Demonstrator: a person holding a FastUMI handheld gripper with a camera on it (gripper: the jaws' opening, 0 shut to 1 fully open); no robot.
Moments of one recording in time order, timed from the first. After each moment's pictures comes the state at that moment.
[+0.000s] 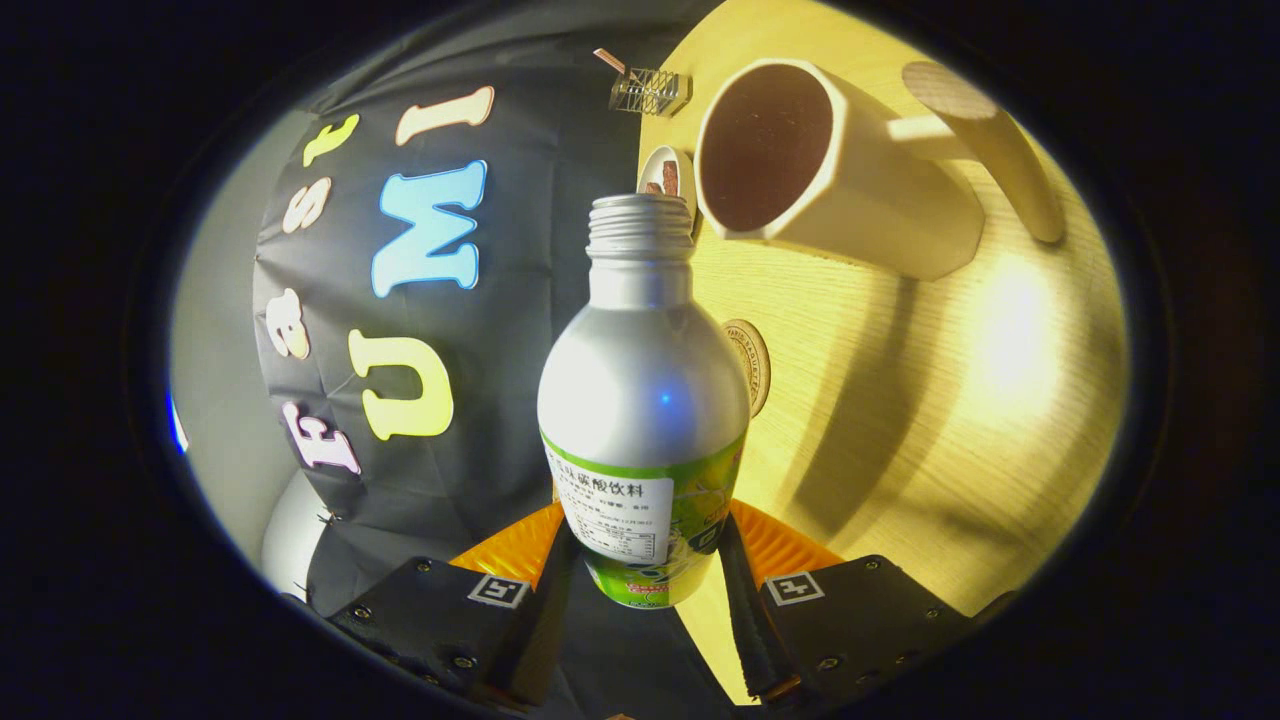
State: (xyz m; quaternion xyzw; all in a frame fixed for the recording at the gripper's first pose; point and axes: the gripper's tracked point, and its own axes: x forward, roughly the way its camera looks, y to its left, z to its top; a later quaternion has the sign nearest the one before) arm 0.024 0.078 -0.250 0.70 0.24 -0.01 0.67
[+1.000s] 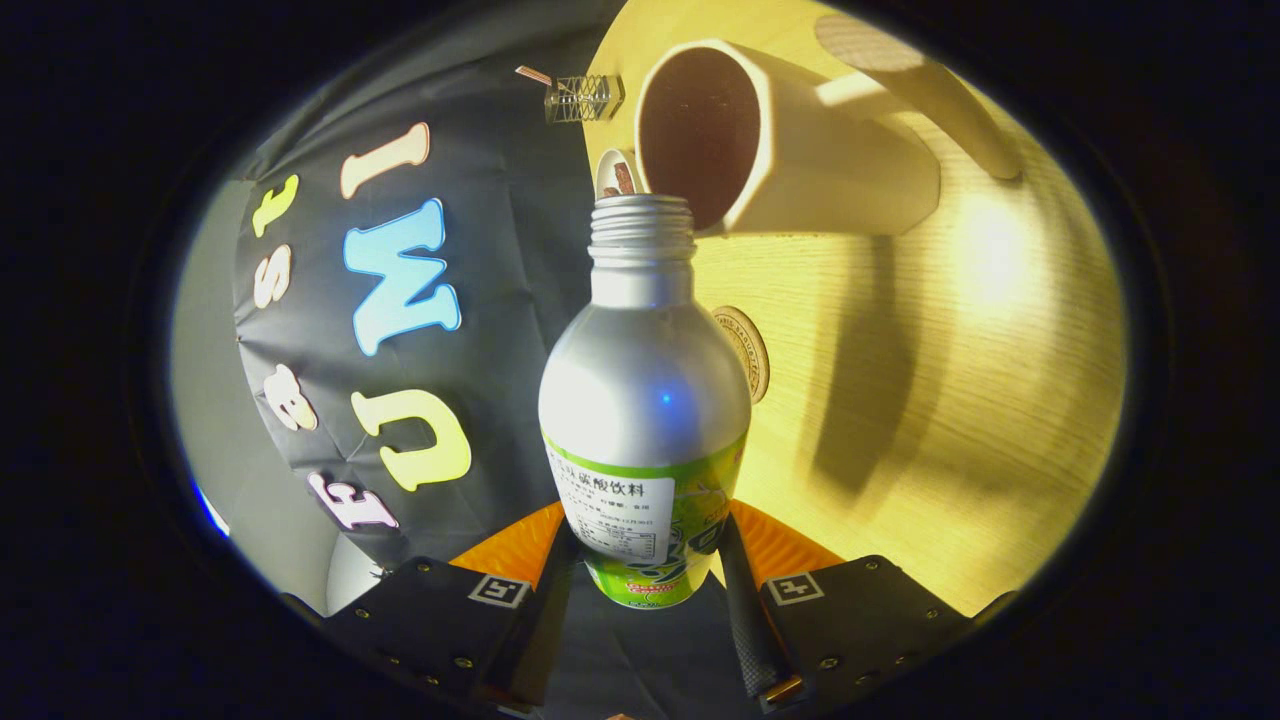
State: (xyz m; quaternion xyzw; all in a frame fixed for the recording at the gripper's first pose) arm 0.028 0.077 -0.242 0.77 0.24 -0.03 0.60
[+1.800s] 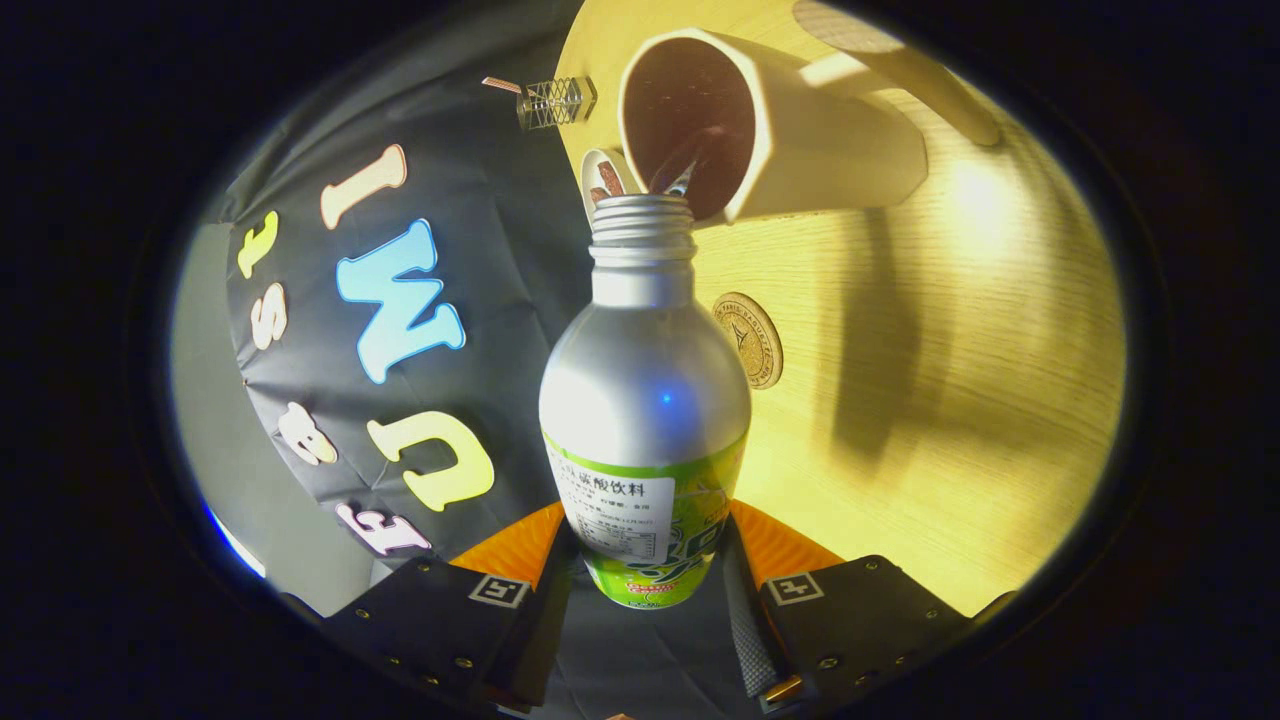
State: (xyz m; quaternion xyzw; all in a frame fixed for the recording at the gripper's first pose) arm 0.028 0.075 -0.230 0.80 0.22 -0.03 0.55
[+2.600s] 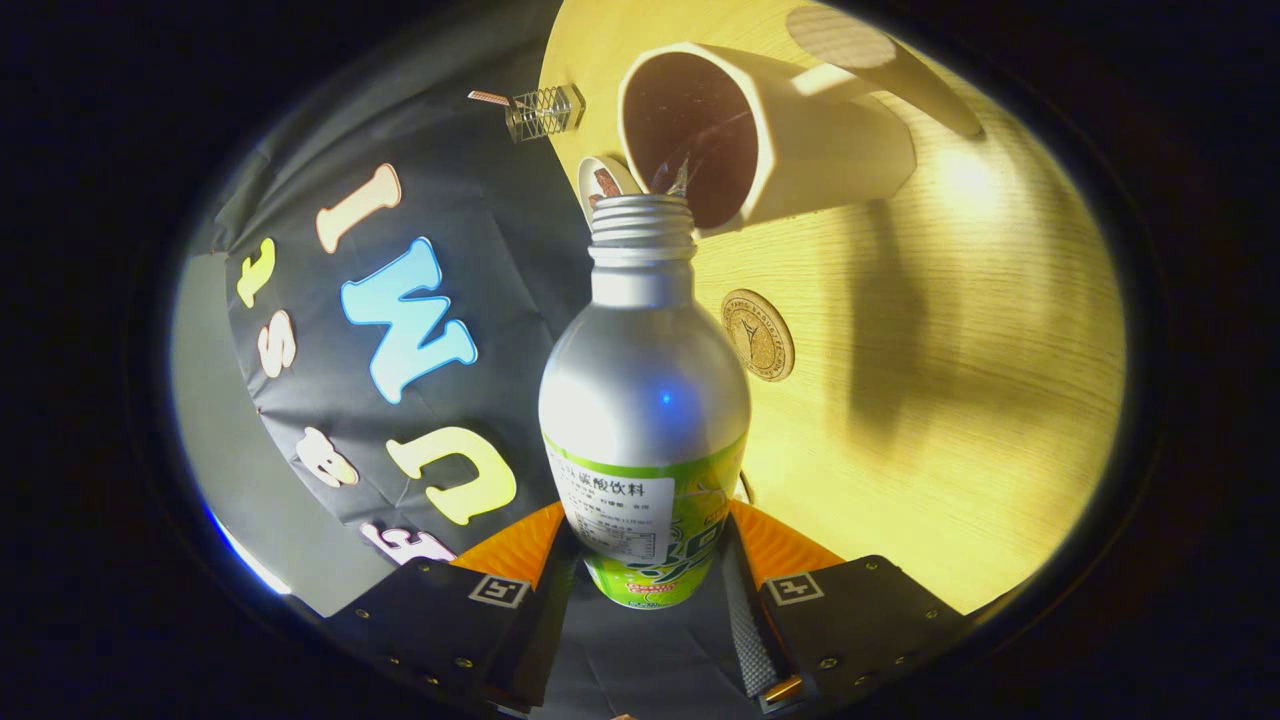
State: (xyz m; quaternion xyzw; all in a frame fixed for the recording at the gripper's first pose) arm 0.023 0.069 -0.213 0.83 0.21 -0.04 0.52
